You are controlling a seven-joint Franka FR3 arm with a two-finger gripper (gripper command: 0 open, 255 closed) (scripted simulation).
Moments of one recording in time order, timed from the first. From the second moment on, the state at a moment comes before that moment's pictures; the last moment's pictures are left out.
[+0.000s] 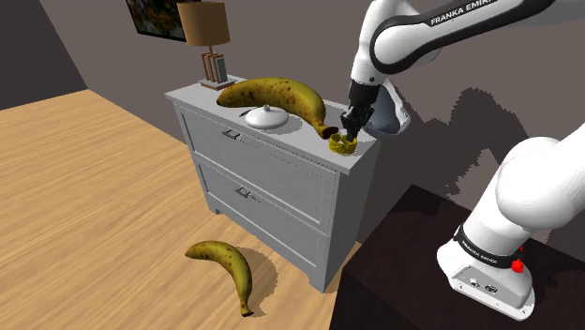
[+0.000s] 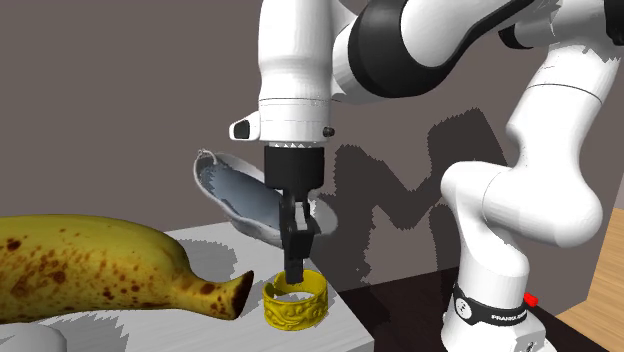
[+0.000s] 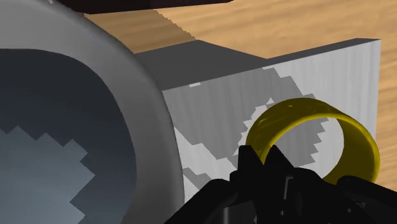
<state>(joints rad) 0.03 -0.49 0.00 -2.54 0.11 2.11 0.07</state>
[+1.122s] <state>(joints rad) 0.02 -0.53 0.00 -2.40 0.10 1.92 0.09</state>
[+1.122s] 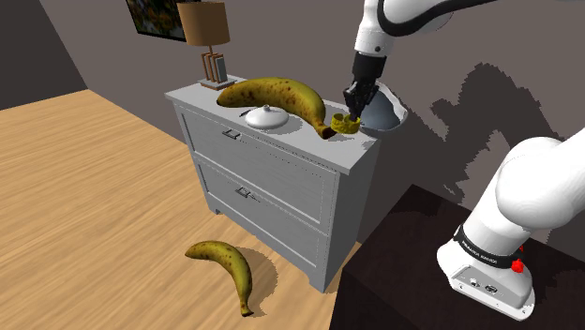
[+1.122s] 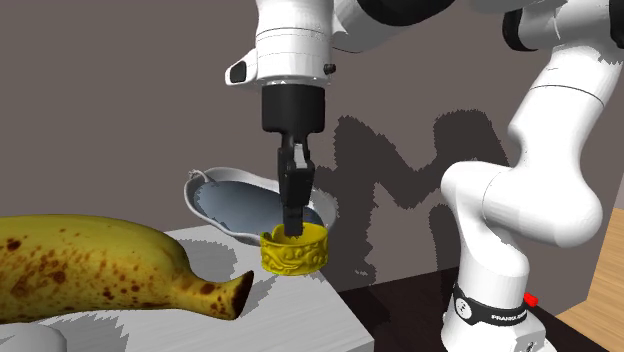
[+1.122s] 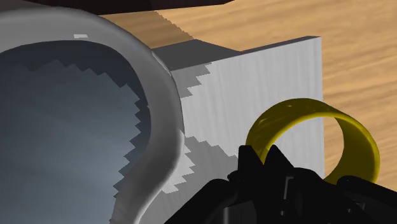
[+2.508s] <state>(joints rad) 0.01 -0.49 -0.03 -2.10 0.09 1.66 0.08</state>
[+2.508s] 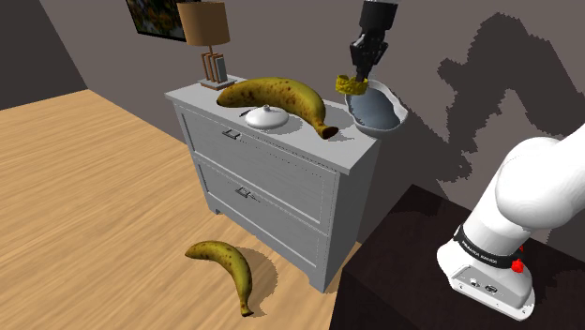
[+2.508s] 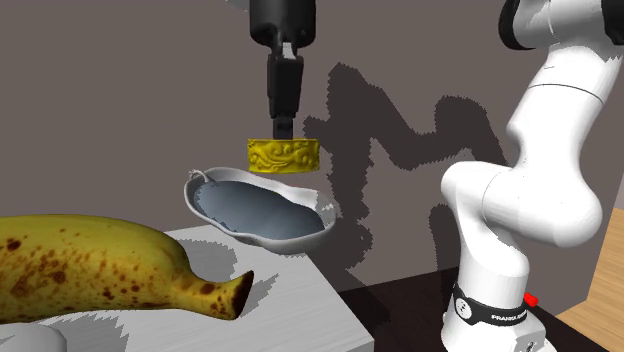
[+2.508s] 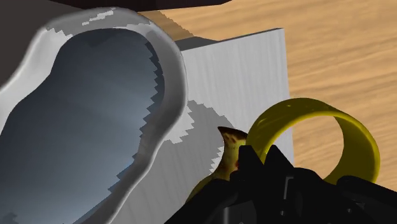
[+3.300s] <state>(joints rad) -0.06 -0.26 -0.23 -1.86 0.05 1.63 -0.19</state>
